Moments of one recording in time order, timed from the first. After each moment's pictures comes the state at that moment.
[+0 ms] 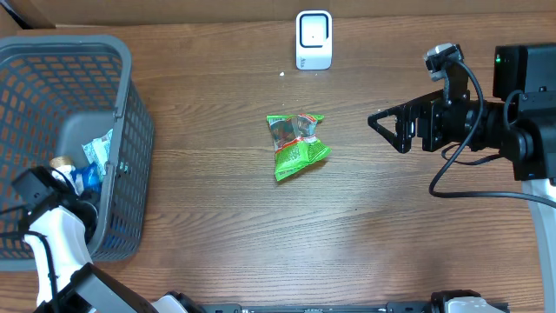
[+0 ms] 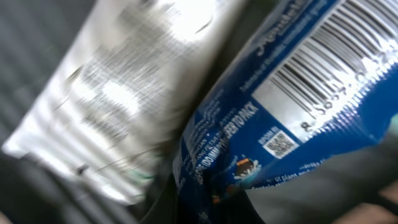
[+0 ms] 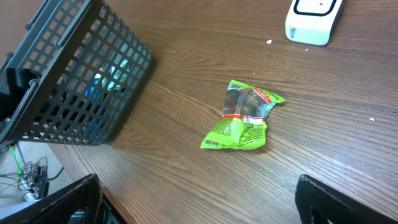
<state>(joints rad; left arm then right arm) 0.77 1.44 0.88 -0.69 0.07 -0.26 0.07 1.34 1.62 -1.18 -0.70 -0.06</state>
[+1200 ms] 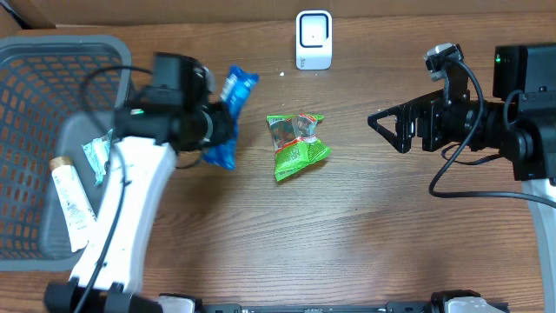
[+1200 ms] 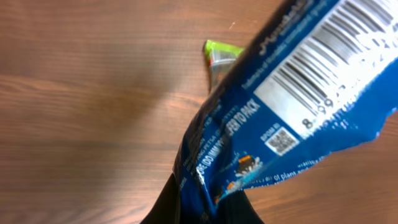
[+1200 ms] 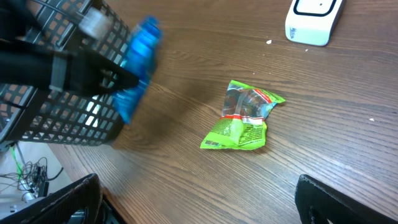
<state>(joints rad) -0.16 1.52 1.40 -1.01 0.20 -0.42 0.07 1.34 1.62 -1.18 -0.70 -0.06</state>
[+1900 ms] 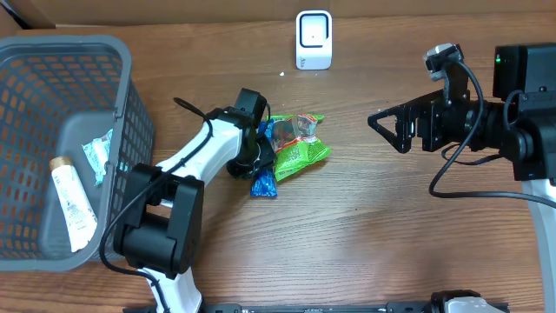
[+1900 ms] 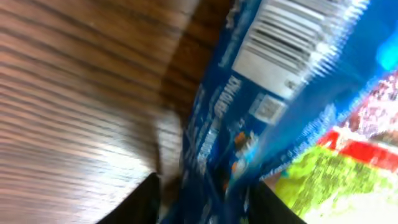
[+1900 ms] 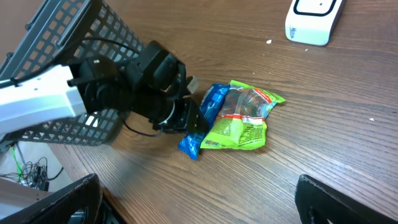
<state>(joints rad) -0.31 1.93 1.26 -0.81 0.14 -0.76 0.07 1.34 1.62 -1.18 -0.70 -0.06</state>
